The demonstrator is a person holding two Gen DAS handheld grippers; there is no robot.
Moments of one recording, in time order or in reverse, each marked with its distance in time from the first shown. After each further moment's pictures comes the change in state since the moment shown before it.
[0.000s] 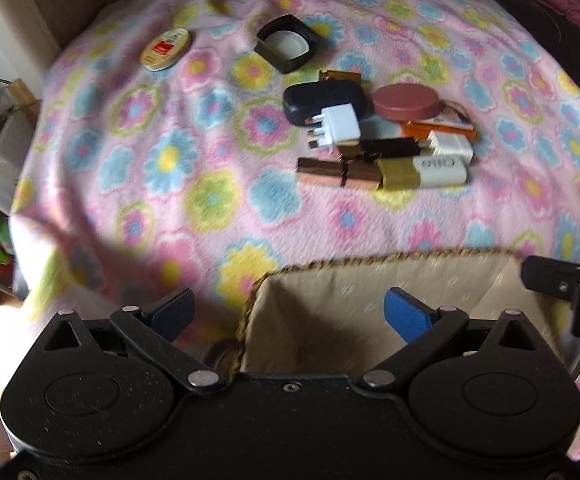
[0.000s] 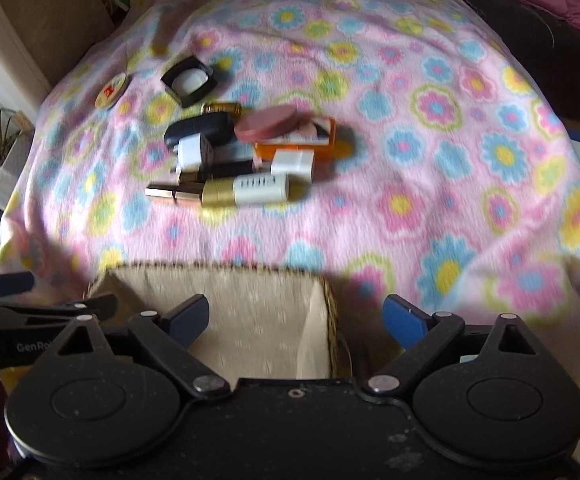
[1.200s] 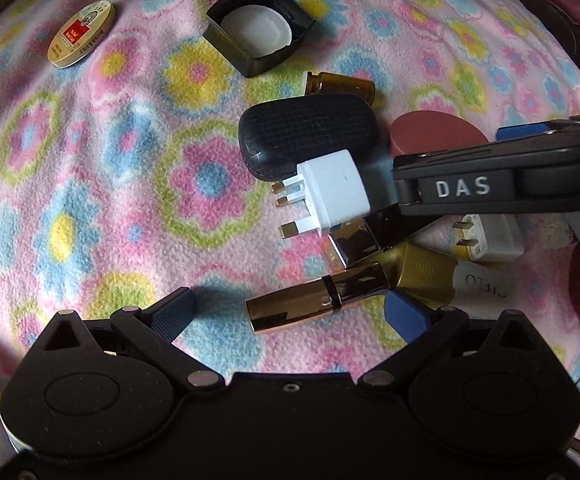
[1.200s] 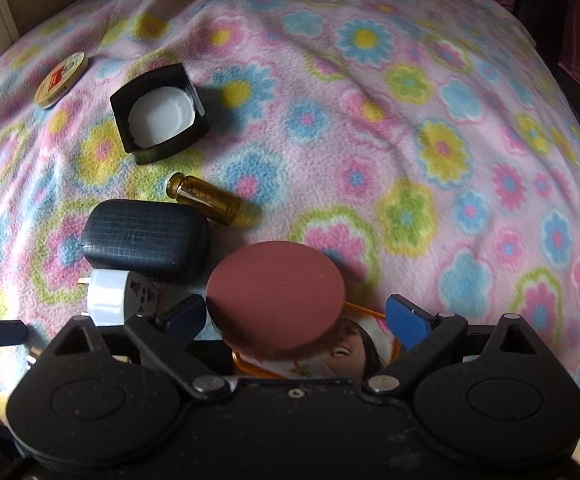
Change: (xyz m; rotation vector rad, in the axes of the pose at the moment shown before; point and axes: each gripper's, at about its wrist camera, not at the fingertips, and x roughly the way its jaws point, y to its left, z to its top) left arm 0.100 0.001 0.082 -0.039 0.095 -0.094; right arm 0.169 0.051 0.151 -0.333 0.030 -0.067
